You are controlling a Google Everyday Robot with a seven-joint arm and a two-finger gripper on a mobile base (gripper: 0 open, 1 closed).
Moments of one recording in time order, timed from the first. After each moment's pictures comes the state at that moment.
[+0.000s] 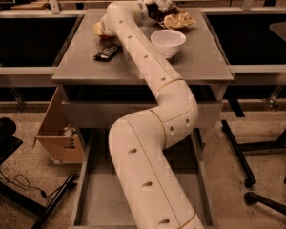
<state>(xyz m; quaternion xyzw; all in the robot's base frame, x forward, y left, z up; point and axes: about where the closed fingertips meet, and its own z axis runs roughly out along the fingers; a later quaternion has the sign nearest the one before) 0.983 0.142 0.847 -0.18 0.85 0.15 0.47</state>
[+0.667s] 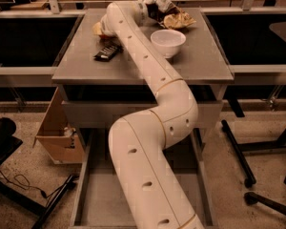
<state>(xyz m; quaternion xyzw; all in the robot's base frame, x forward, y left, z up) 0.982 0.142 0.847 -0.18 0.85 0.15 0.47</state>
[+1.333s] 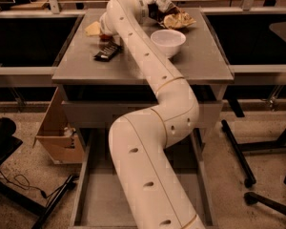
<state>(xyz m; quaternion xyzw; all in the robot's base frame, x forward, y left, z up) 0.971 0.146 0.855 -0.19 0.85 0.16 0.46</state>
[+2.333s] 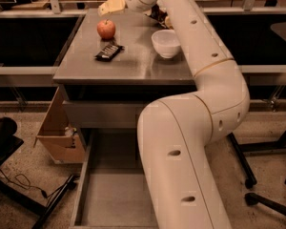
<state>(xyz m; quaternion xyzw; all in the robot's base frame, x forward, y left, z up) 0.875 0.057 0.953 -0.21 0.88 0.19 0.38</state>
